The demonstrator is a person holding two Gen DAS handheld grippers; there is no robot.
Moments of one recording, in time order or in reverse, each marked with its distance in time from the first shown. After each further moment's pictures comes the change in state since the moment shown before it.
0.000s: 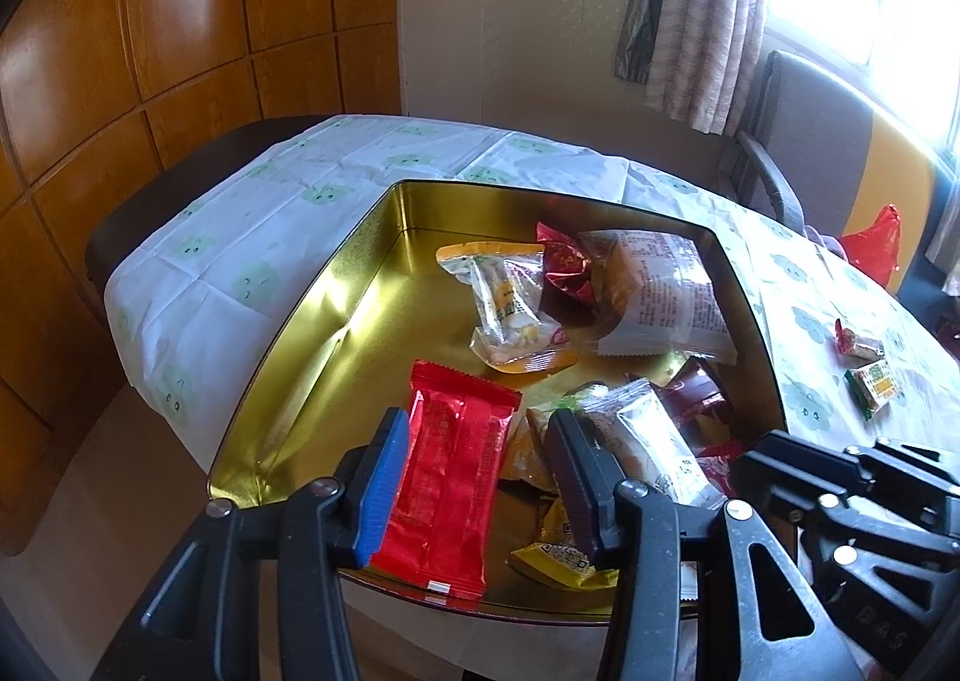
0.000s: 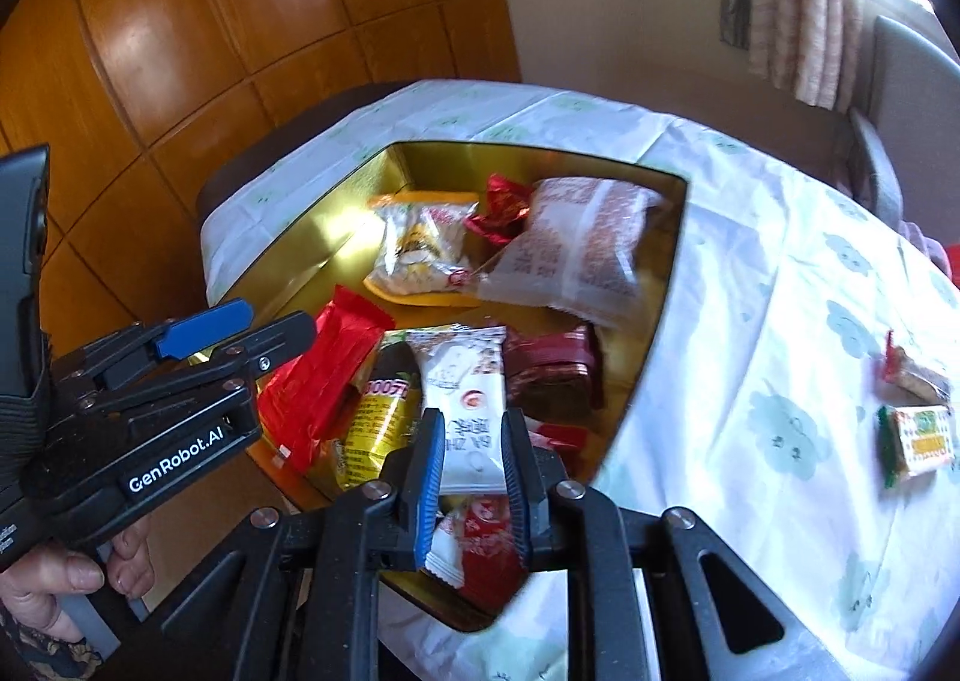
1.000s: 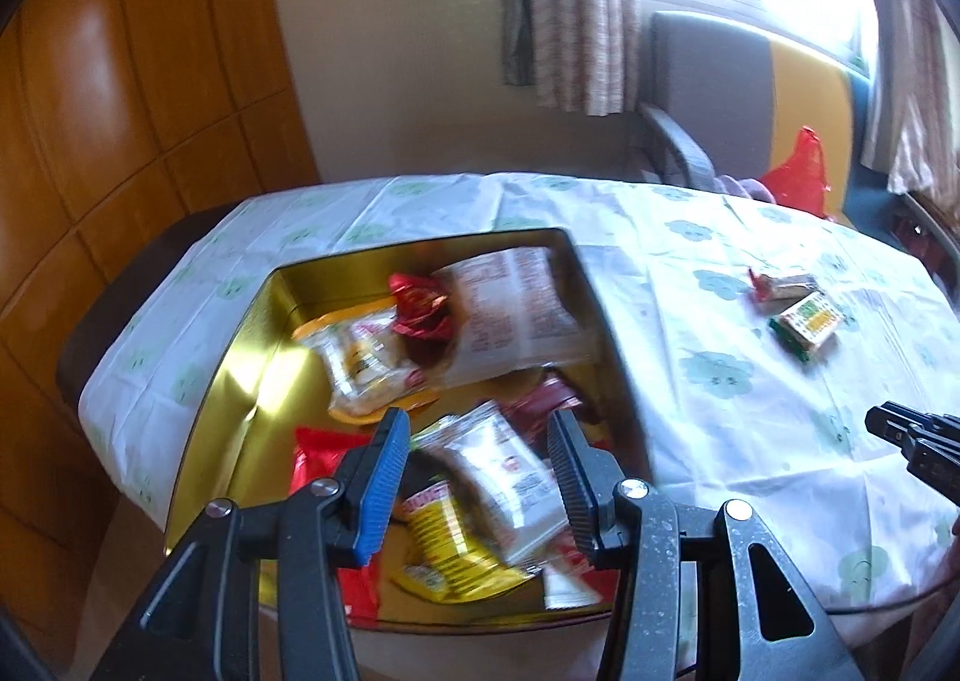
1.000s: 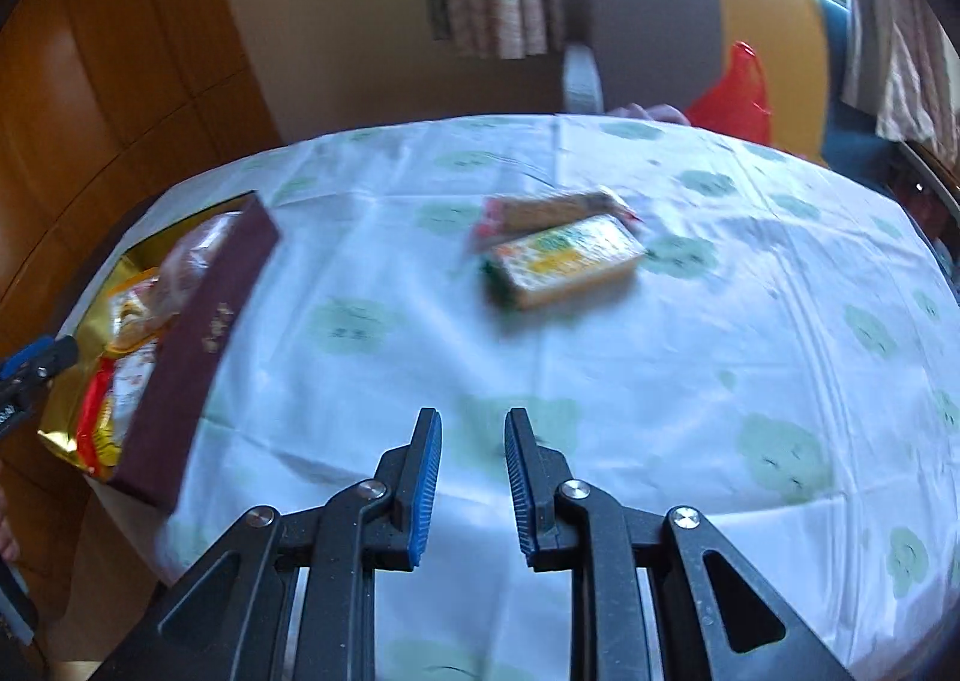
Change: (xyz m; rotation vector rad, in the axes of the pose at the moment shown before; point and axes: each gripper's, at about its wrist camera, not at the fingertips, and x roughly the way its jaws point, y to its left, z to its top) left arm -0.026 -0.090 0.003 0.269 -0.076 -0.075; right arm -0.091 -0.175 -0.111 0.421 -0.082 -0.375
